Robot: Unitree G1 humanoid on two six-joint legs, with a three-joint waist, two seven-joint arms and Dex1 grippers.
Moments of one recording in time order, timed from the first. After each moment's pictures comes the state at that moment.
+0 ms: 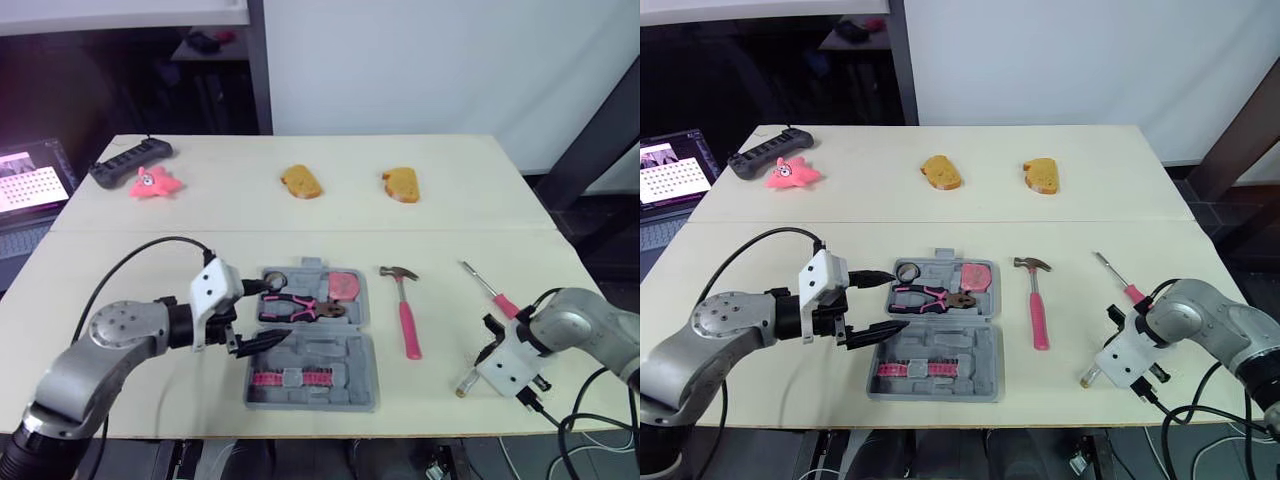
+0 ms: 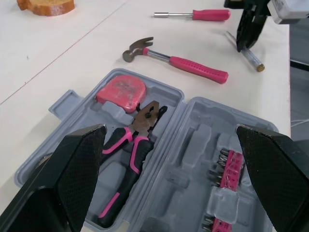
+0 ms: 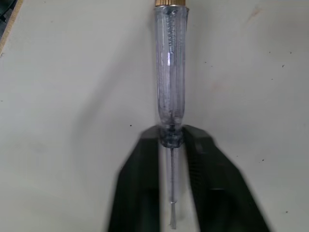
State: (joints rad) left arm -0.10 0.76 0.02 -0.53 -0.51 0.59 -0.89; right arm -0.39 -1.15 0.42 0.31 -0.39 -0.68 1.23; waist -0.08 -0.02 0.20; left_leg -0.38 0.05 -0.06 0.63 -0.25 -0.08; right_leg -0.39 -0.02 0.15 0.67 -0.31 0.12
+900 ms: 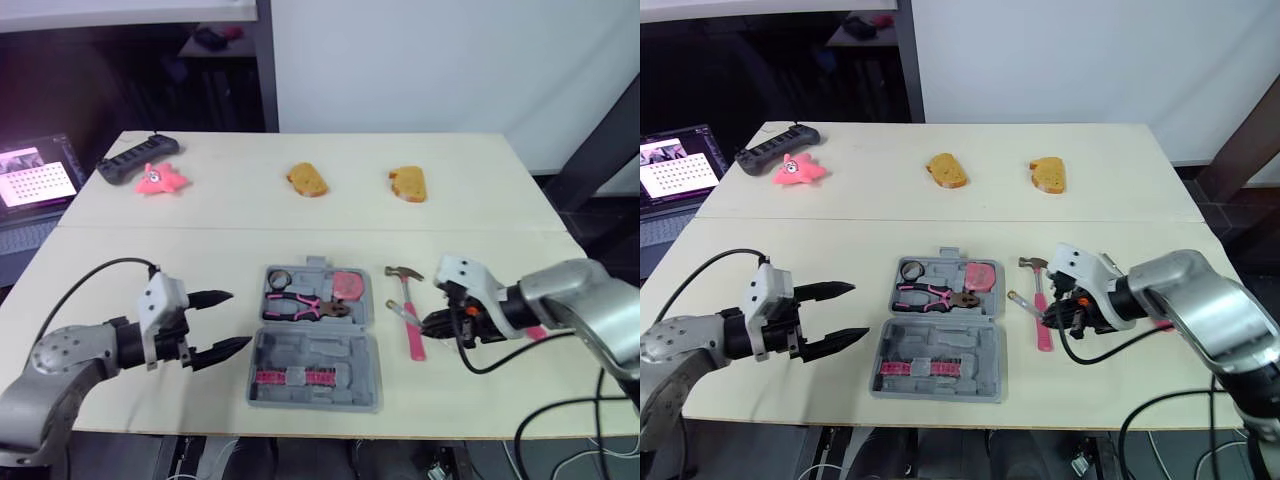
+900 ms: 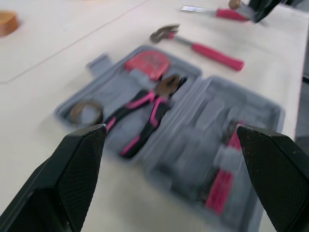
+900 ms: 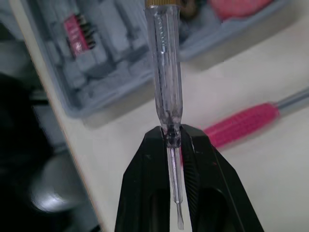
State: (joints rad) left arm 0.18 0.81 0.29 -0.40 -0.55 0.38 -1.04; right arm -0.61 -1.04 0.28 -0.49 0.44 1.39 1.15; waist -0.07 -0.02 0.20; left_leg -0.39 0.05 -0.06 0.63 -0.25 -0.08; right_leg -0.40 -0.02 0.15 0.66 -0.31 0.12
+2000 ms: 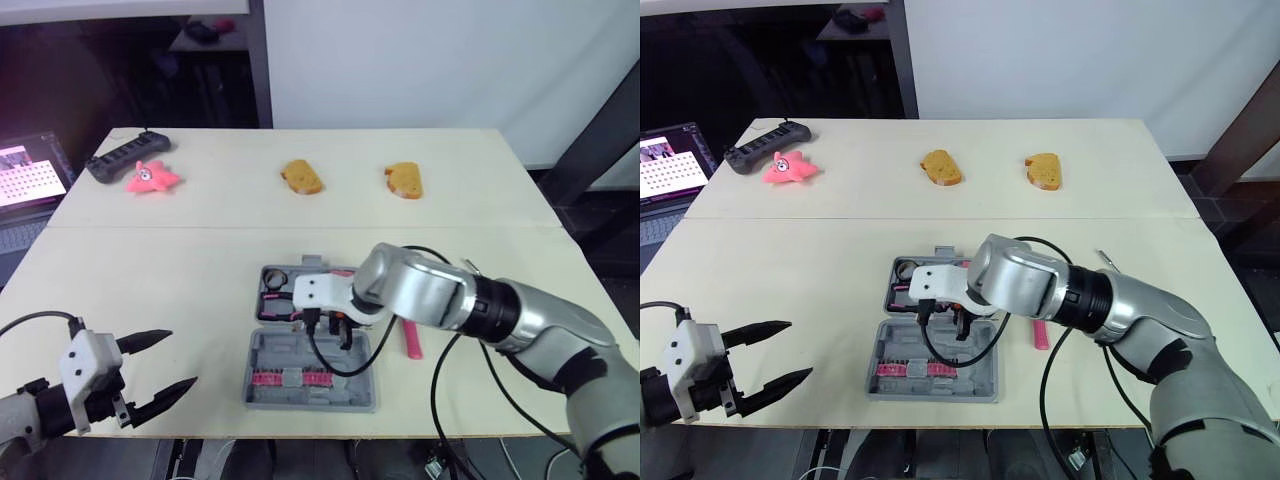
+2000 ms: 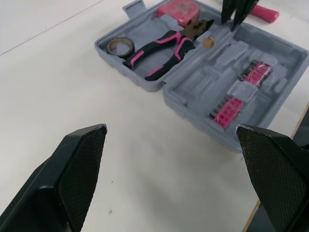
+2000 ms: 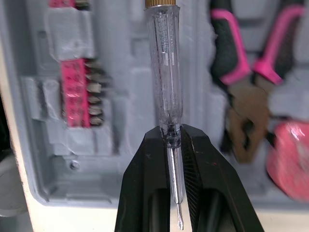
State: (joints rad) left arm 0.55 0.73 0.53 -0.44 -0.50 0.18 -1.08; right arm -1.15 -0.52 1.02 -0.23 0.28 1.37 0.88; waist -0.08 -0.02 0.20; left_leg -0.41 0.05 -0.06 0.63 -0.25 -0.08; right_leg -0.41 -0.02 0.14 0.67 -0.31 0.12
